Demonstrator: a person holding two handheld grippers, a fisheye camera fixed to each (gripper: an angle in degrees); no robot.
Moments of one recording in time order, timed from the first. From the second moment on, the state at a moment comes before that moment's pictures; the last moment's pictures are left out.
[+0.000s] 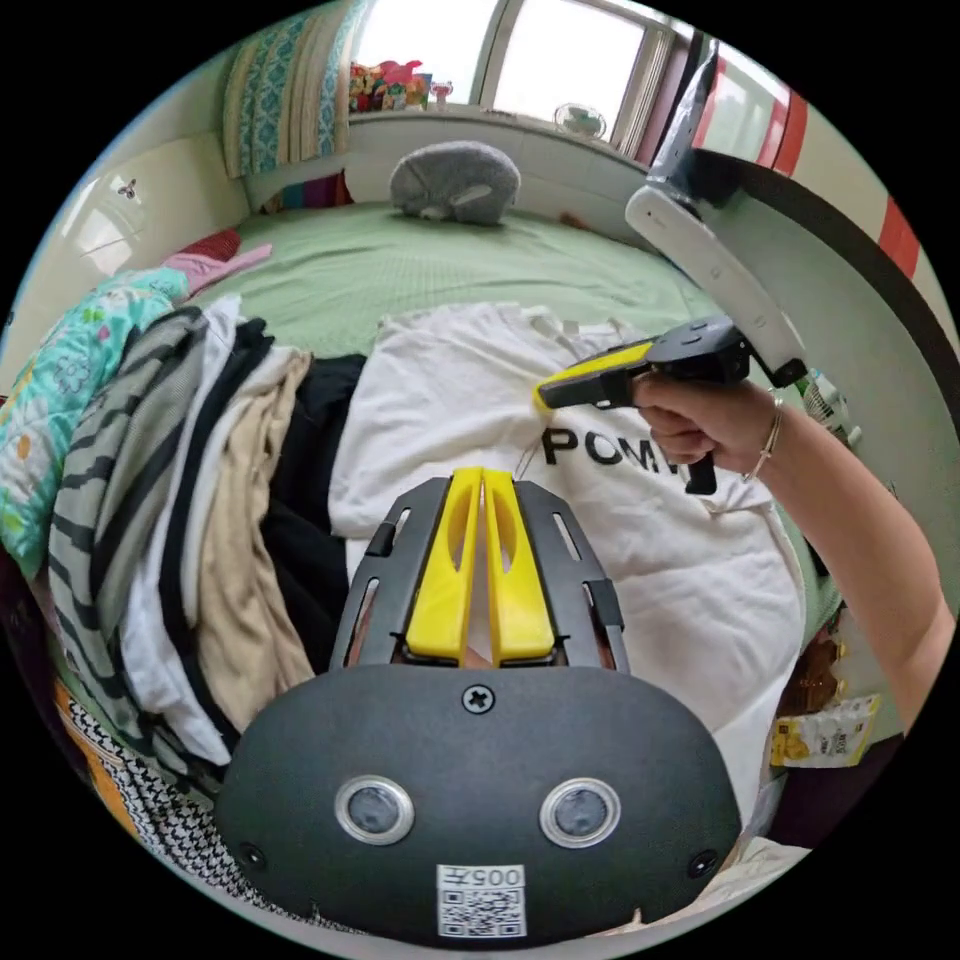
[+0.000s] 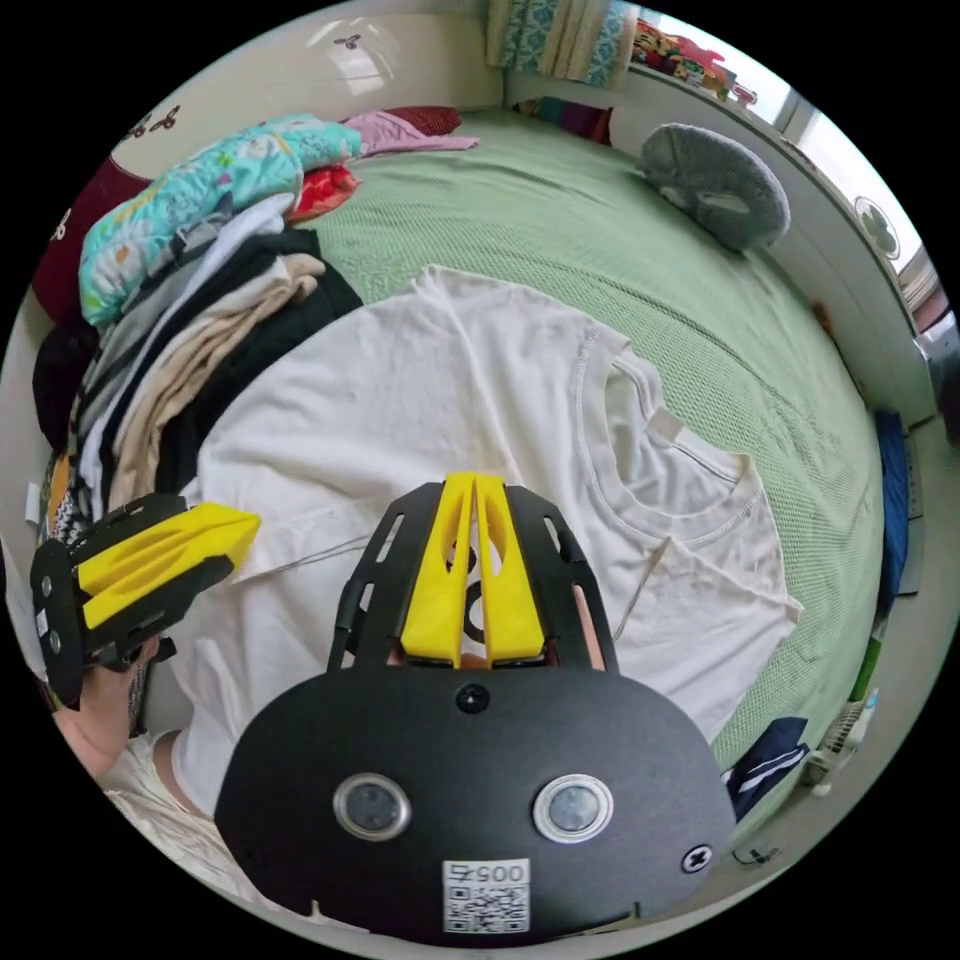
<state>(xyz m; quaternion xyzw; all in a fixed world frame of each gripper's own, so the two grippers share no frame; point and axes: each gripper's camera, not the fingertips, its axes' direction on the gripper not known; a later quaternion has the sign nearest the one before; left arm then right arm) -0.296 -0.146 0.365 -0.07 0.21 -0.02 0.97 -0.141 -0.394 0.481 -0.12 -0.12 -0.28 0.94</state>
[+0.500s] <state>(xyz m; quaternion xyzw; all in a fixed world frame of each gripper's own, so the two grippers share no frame) -0.298 -0.125 0.329 -0.01 0.23 -0.03 0.97 -0.073 -0.364 0.431 -0.11 -0.25 -0.19 0.94</state>
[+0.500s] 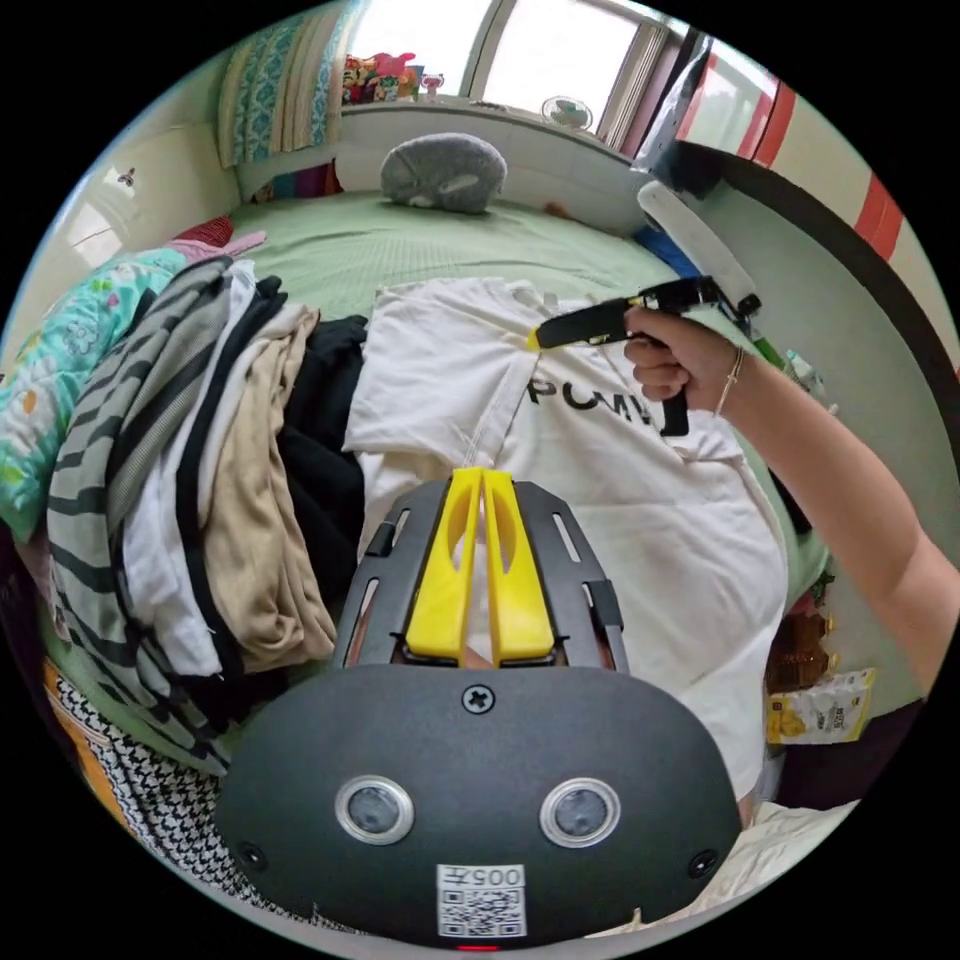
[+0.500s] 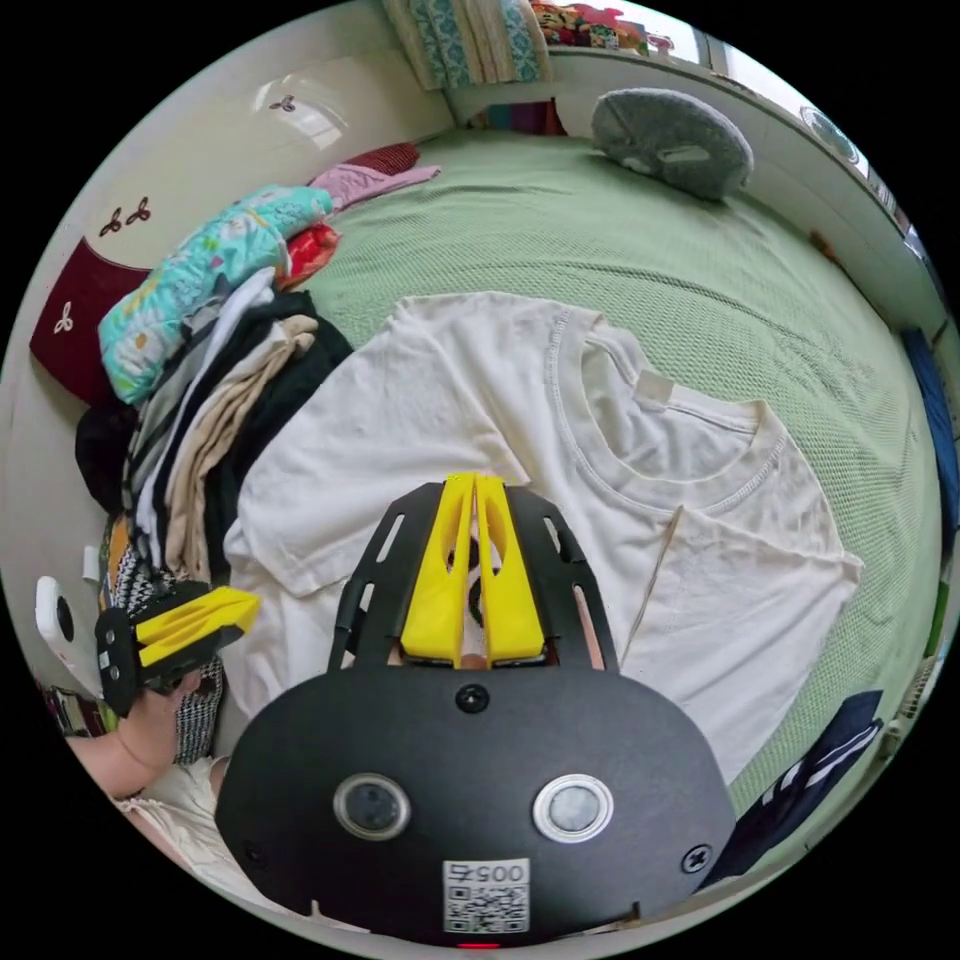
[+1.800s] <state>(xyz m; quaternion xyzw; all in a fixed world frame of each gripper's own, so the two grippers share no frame) -0.235 -0.095 0.336 -0.16 0.25 0.00 0.95 0.186 -0.074 0.308 -0.20 -0.09 0.01 0.98</state>
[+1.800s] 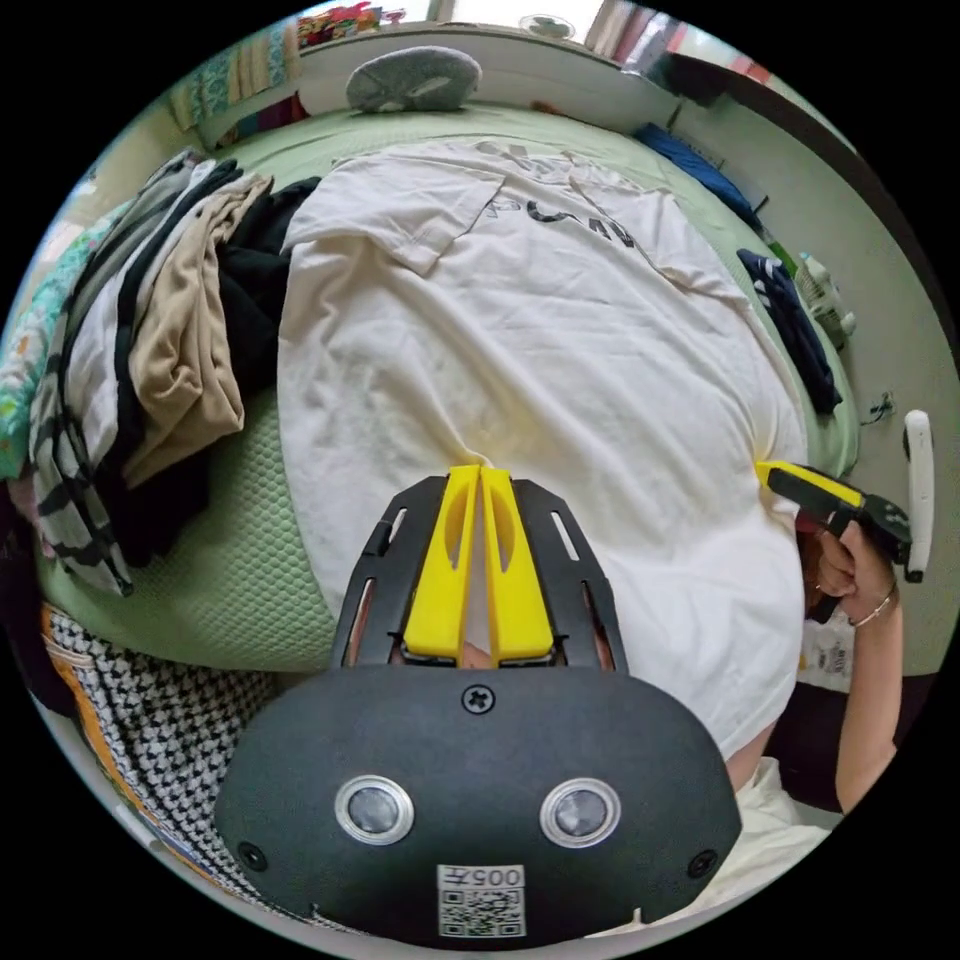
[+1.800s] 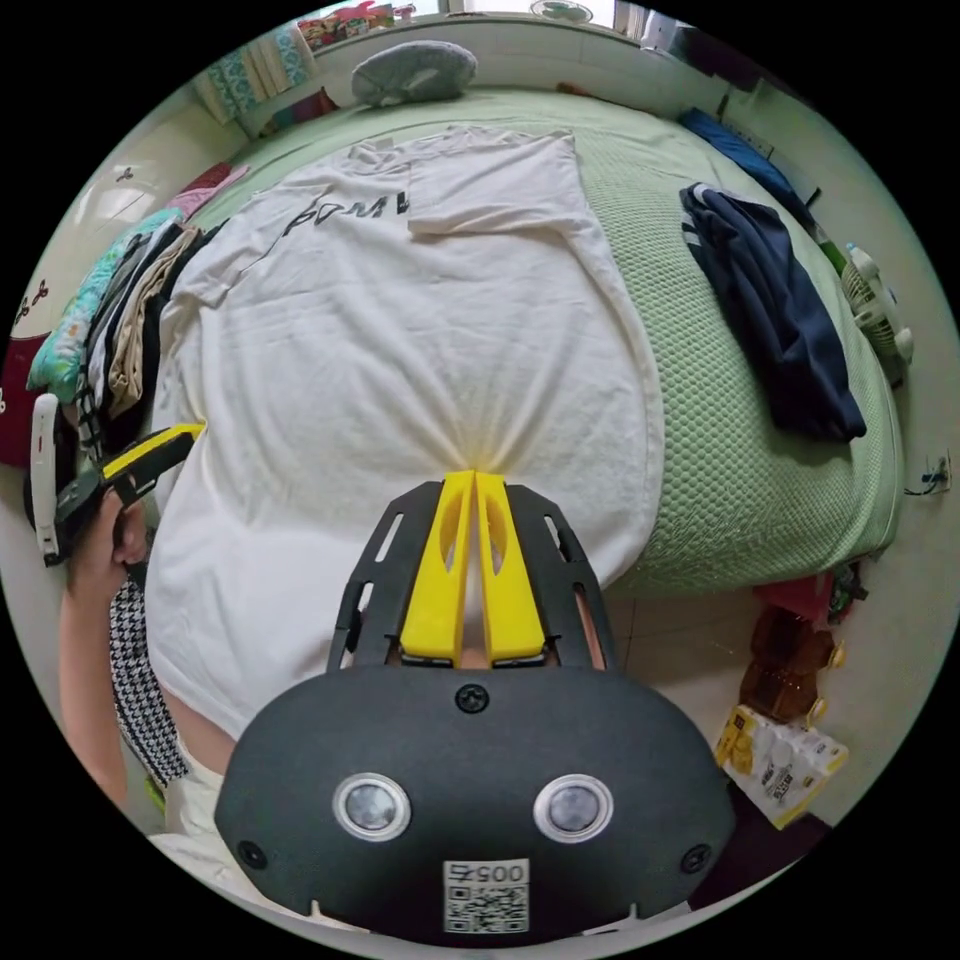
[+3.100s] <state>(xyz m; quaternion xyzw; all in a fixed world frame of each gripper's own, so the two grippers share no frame) -0.286 -0.430 0.466 -0.11 0.24 0.01 0.96 0.294 -0.404 0.430 -0.12 -0.14 0.01 0.98</state>
